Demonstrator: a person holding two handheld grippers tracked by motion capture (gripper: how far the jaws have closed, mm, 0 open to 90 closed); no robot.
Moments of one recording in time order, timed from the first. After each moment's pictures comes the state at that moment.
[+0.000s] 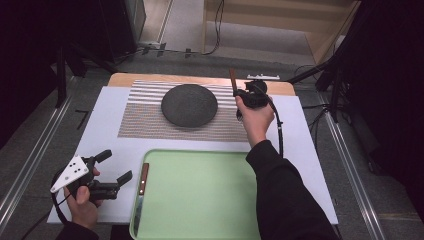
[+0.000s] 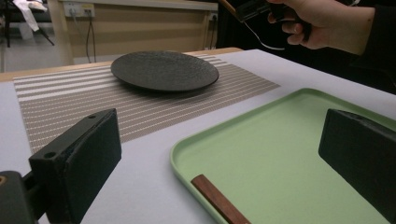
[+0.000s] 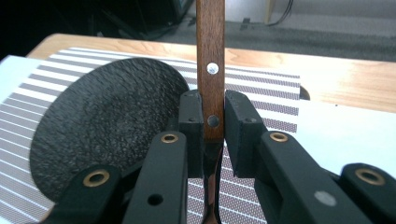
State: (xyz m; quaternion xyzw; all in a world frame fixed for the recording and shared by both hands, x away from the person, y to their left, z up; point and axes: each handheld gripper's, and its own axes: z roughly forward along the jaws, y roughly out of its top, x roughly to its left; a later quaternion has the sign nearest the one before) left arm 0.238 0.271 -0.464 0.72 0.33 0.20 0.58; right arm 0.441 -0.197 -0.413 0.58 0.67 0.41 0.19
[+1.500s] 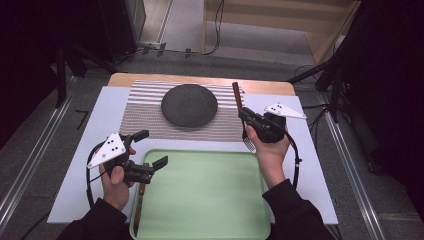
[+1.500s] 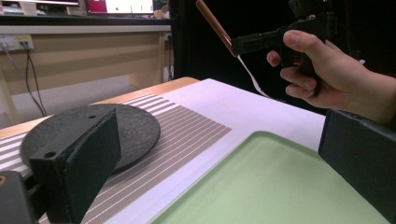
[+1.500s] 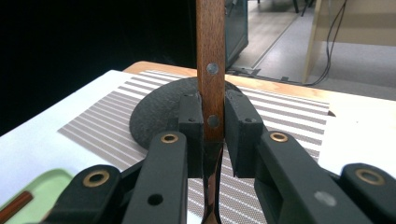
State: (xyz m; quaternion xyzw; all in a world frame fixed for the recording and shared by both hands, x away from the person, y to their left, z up) left arm 0.265 0.182 -0.413 0.73 0.25 0.16 0.62; right arm 0.319 -0.212 -0.403 0.47 0.67 0.53 0.22
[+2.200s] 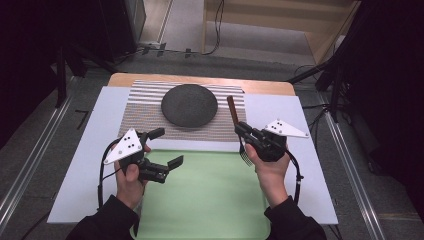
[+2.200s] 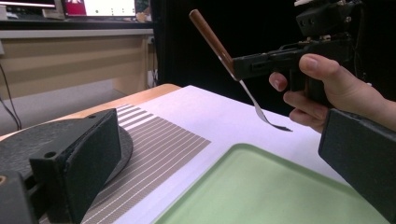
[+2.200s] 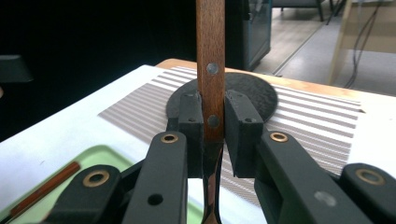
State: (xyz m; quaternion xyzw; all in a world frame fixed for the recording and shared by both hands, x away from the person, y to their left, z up) left arm 0.266 0.148 -0.403 0.73 0.22 0.14 0.63; right arm 0.275 -0.202 -0.408 0.43 0.68 0.55 0.21
